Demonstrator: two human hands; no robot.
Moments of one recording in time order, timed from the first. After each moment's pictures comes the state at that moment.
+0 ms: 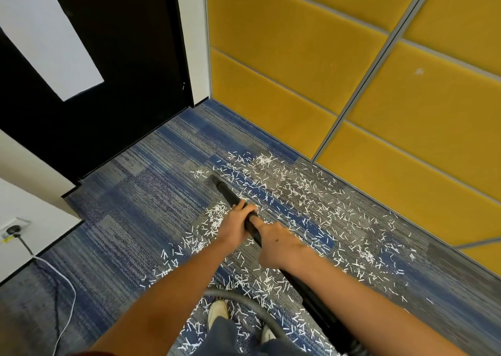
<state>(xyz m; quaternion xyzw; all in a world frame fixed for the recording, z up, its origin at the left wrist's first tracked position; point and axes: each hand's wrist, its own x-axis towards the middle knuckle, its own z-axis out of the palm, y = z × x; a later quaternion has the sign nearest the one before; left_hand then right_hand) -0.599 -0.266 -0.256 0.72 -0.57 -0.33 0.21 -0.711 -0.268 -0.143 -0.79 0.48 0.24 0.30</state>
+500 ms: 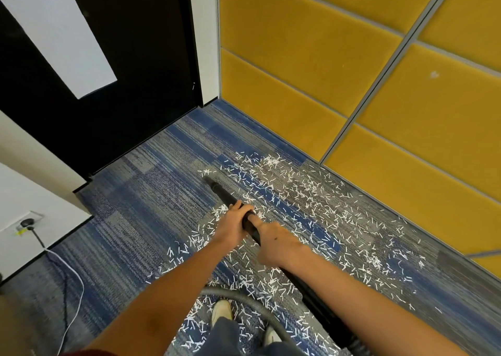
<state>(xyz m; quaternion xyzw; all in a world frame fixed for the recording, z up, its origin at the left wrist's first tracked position) -0.581 -0.260 -0.265 0.75 -0.56 -0.29 0.21 -0.696 -0.271 -0.150 -0.80 0.46 0.23 0.30</state>
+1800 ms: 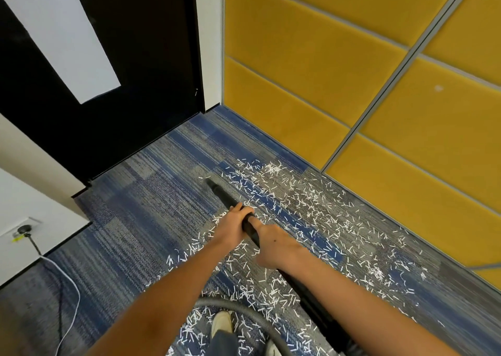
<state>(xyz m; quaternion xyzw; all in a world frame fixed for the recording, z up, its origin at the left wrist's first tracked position) -0.549 -0.281 -0.275 0.72 -0.58 -0.29 0.23 -0.666 -0.284 -0.146 -0.80 0.47 0.24 0.29</state>
